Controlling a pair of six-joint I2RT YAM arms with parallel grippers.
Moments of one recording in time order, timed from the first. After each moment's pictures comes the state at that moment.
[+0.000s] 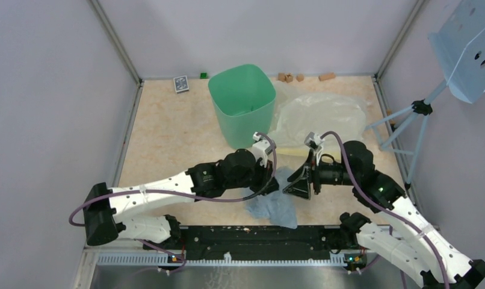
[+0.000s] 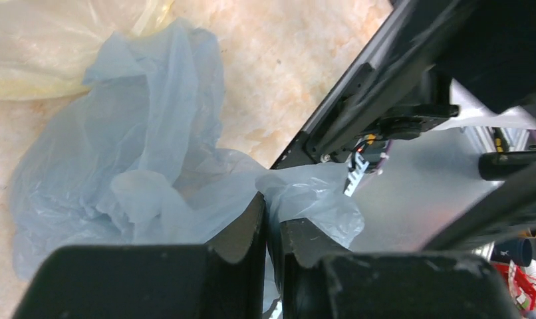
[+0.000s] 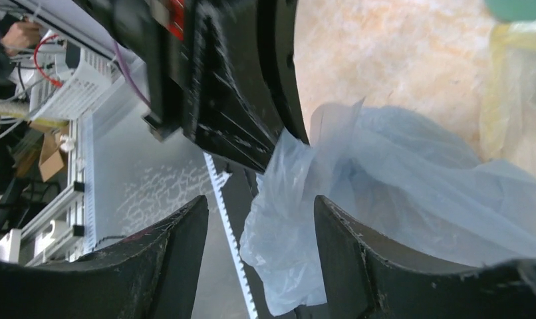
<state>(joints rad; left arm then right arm) -1.16 1.23 0.93 -0.22 0.06 -0.66 0.61 0.65 0.75 -0.48 -0.71 0.30</state>
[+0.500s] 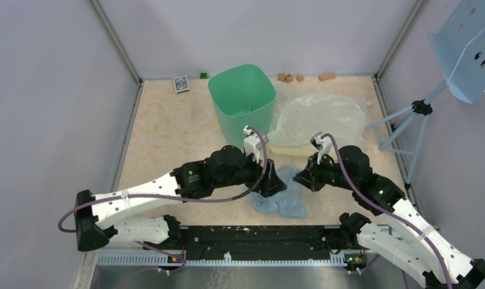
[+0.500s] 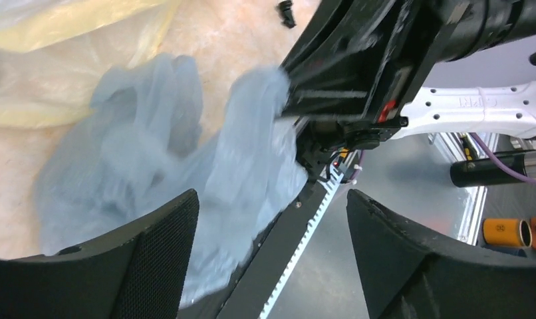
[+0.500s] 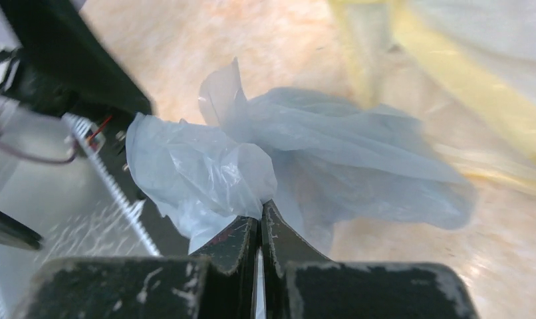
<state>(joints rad) -1.16 1.15 0.99 -0.22 0.08 -0.64 0.65 0.64 0.71 -0.57 -0.37 0.30</state>
